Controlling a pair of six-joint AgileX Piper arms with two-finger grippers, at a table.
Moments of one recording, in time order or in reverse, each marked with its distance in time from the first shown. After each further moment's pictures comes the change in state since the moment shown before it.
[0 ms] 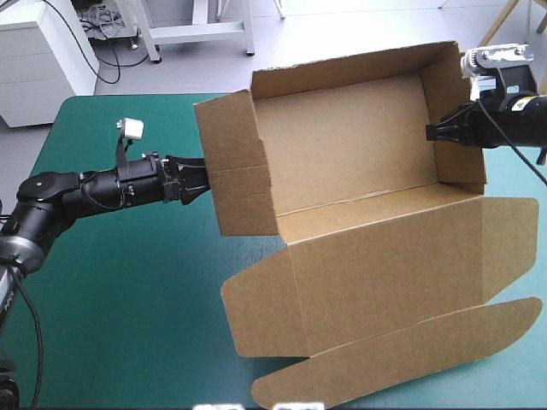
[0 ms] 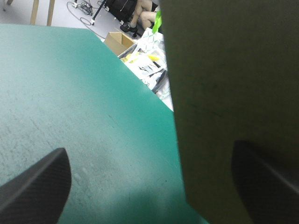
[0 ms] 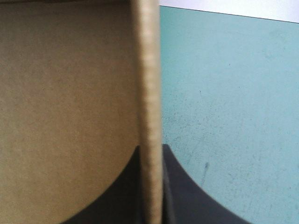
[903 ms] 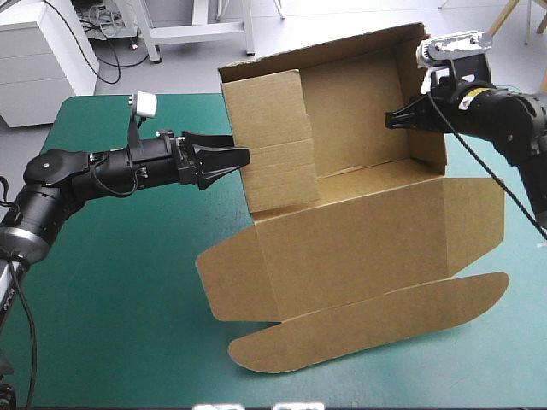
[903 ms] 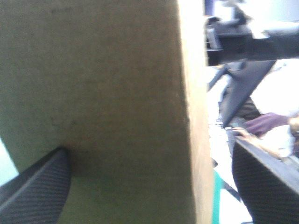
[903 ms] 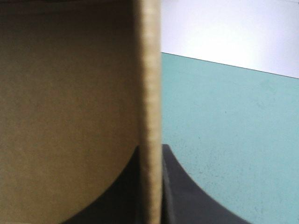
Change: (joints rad) left arm -0.125 -0.006 -0.159 0.024 -0.088 -0.088; right arm 0.280 0.014 0.000 -0.300 -0.239 0.239
